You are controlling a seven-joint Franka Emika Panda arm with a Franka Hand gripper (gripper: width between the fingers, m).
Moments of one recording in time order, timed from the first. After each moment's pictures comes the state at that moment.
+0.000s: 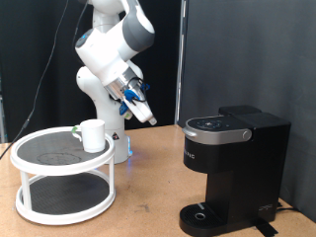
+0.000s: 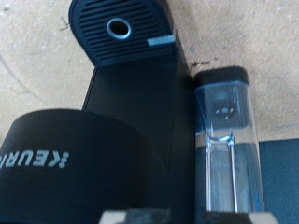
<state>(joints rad) -0.09 -0.46 -0.14 -2.70 0.84 2.22 1.90</state>
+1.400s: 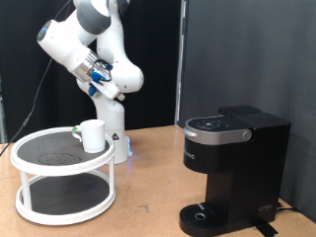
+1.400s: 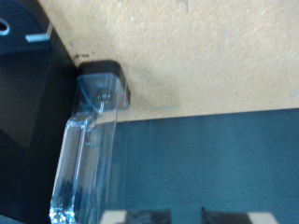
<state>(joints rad) -0.31 -0.75 -0.37 -2.76 0.47 1.69 1.83</state>
